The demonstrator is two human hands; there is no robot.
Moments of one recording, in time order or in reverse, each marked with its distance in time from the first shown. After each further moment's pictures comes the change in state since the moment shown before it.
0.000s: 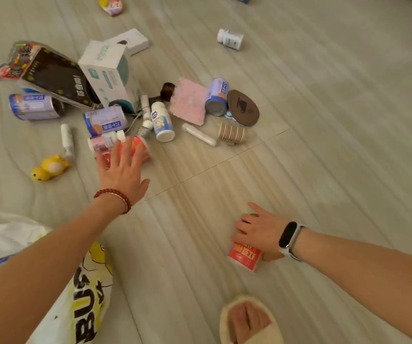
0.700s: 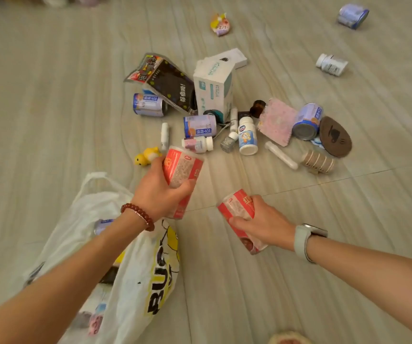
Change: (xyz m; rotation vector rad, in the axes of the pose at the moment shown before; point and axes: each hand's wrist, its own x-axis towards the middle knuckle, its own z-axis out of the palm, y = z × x) left_hand -0.054 -0.038 -0.078 -0.763 0.061 -0.410; right_hand 0.082 -0.037 -0.112 1.110 0.402 0.355
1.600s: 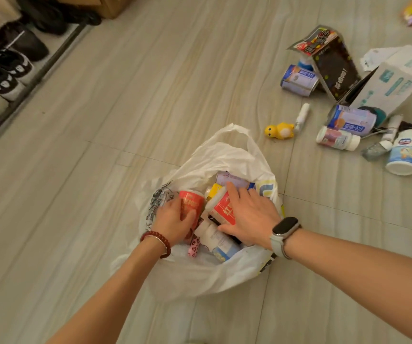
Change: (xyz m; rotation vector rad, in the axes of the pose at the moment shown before) left_hand -0.145 -0.197 -0.060 0.109 0.062 -0.571; right_hand -0.005 -0.151 0.170 -0.797 -0.124 -0.763
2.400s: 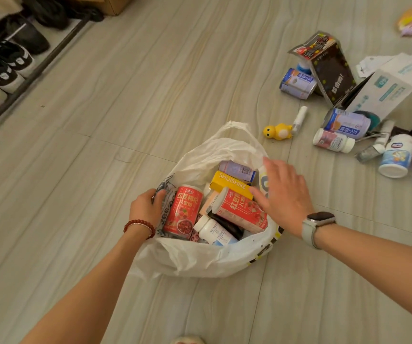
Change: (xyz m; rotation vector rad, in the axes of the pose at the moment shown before) left_hand 0.016 -0.033 -0.015 -0.211 0.306 -0.120; right_hand -0.011 0.047 -0.014 0.062 0.325 0.194
